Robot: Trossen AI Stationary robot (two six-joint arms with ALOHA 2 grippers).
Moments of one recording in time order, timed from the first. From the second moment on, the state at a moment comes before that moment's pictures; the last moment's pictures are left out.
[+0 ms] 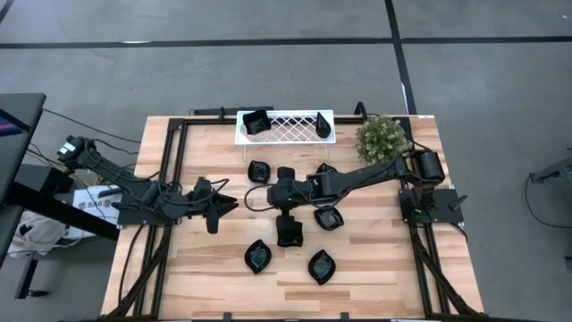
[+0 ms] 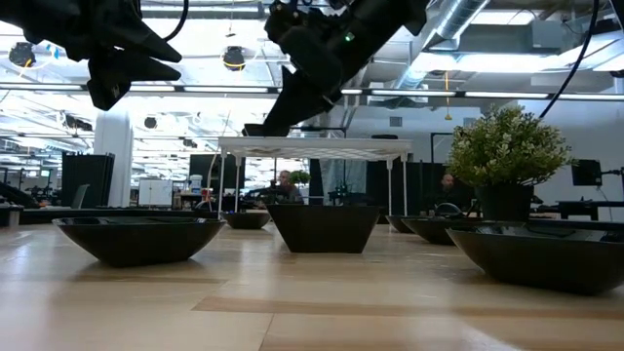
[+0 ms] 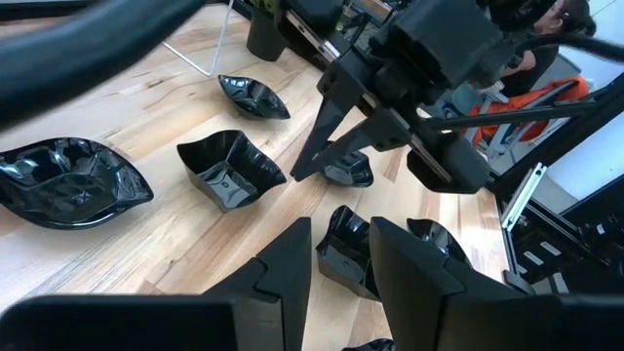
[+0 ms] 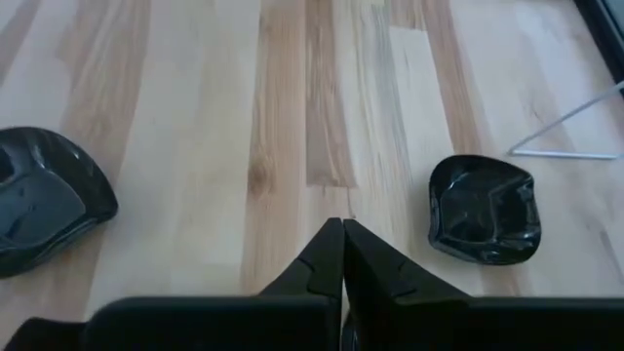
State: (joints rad) left arm -0.51 0.93 0.38 0.02 -0.65 -0.73; right arm 0.10 1.87 1.37 -0.24 0.21 -0.05
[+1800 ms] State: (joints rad) left arm -0.48 0.93 0.38 0.64 -0.41 -0.34; right arm 0.22 1.84 1.23 -0.56 0.36 0.21
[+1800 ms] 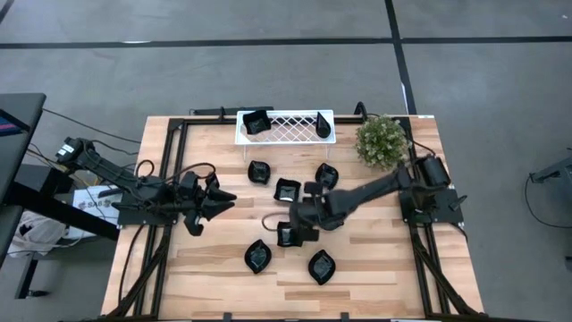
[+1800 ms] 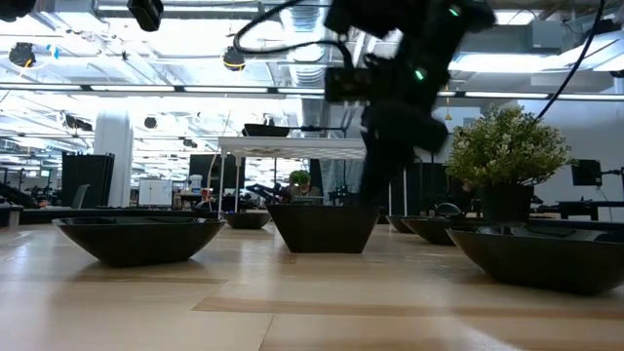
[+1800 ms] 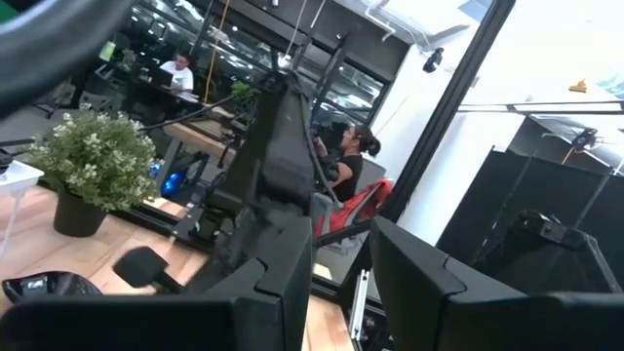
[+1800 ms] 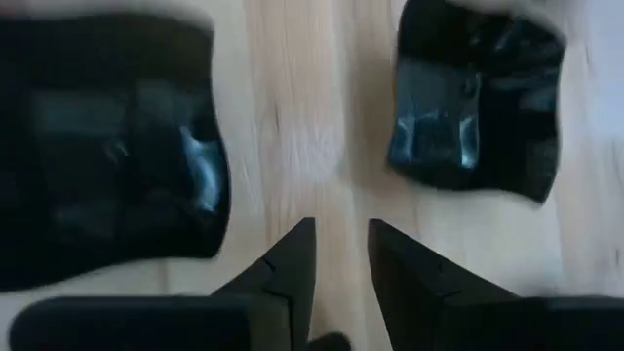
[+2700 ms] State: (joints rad) left arm -0.48 0.93 0.38 0.64 -0.45 -0.35; right arm 0.11 1.85 1.19 -0.22 0.31 0.07
